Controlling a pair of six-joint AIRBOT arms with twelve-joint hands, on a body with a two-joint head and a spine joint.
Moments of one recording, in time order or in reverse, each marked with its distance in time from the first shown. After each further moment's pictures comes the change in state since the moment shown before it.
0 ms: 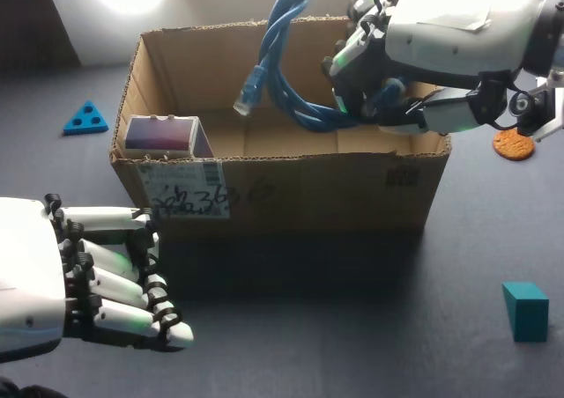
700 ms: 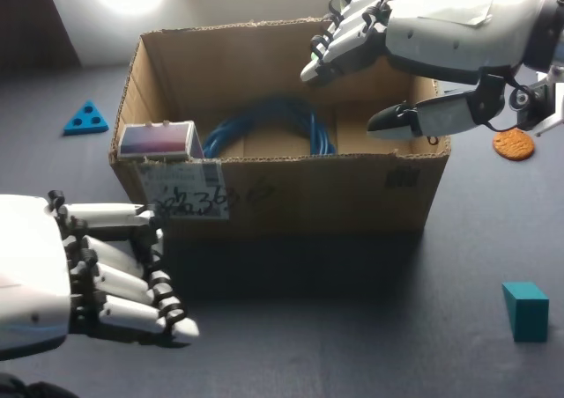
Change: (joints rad) left arm -0.016 -0.007 -0.010 -0.008 0.007 0.000; right arm 0.002 0.000 0.002 0.013 0.009 -0.027
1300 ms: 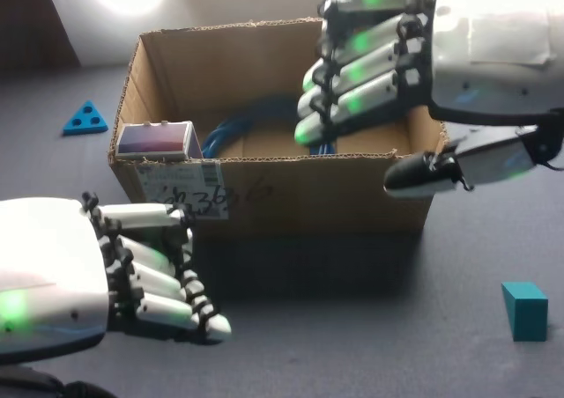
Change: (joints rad) left arm -0.030 -0.043 -0.014 -0.039 0.045 0.000; right arm -0.026 0.063 0.002 -0.298 0.381 0.237
